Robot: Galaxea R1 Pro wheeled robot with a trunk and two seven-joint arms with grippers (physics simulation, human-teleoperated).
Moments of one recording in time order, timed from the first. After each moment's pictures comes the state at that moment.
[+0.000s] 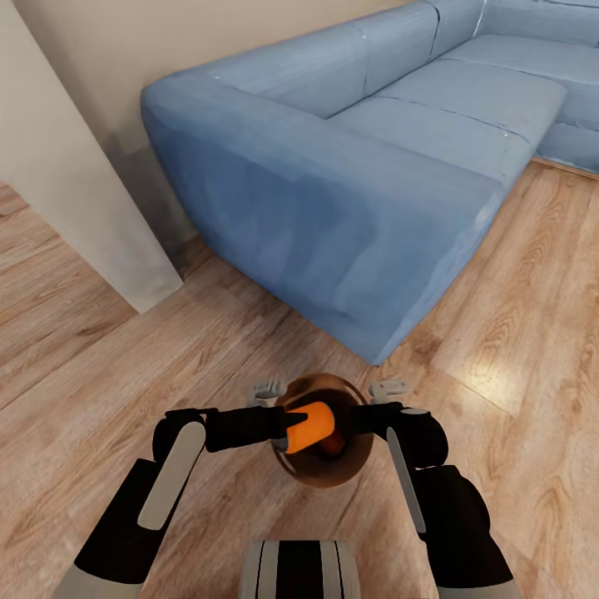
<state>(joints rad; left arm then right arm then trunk) -0.49 -0.02 -0.25 -1.54 0.72 1.05 -0.16 -0.45 0.15 0.11 -1.57 0.10 1.05 0.00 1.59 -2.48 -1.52</state>
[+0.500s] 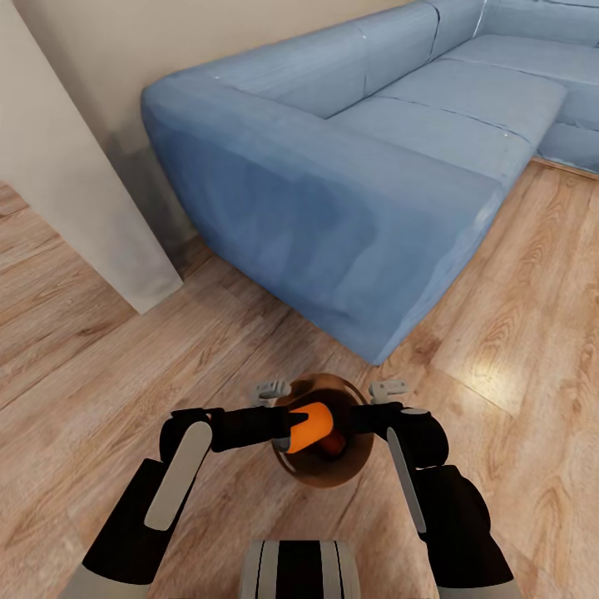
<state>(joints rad) -0.49 -0.05 -0.25 -1.54 0.72 1.05 -0.06 -0.45 0.14 0.11 -1.57 0.10 1.05 0.00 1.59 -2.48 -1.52</state>
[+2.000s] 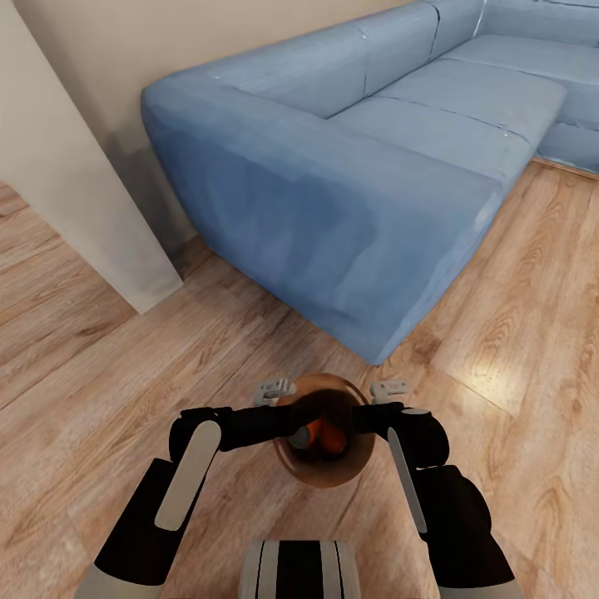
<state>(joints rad) -0.49 -0.10 -0.25 -1.54 0.71 1.05 0.07 -0.45 0.14 0.11 -1.57 0.11 1.05 0.01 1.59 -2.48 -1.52</state>
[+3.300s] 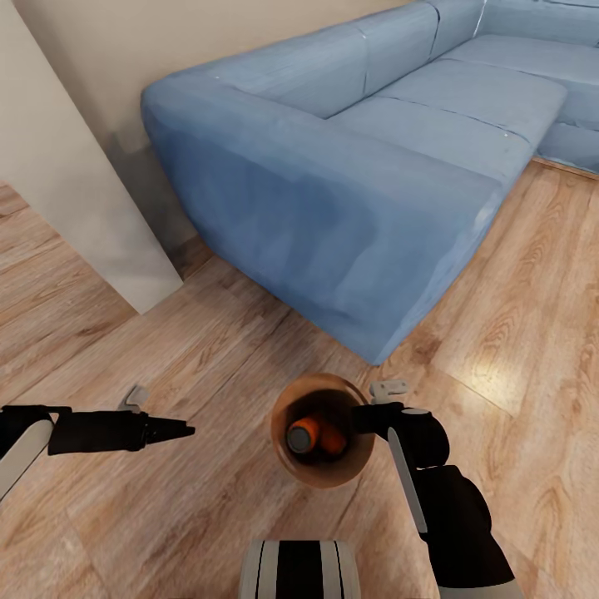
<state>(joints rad) -0.46 0.63 -0.14 -1.53 0.74 1.03 -0.90 -0.45 0.14 0.11 -1.57 0.10 1.05 0.01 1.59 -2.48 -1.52</state>
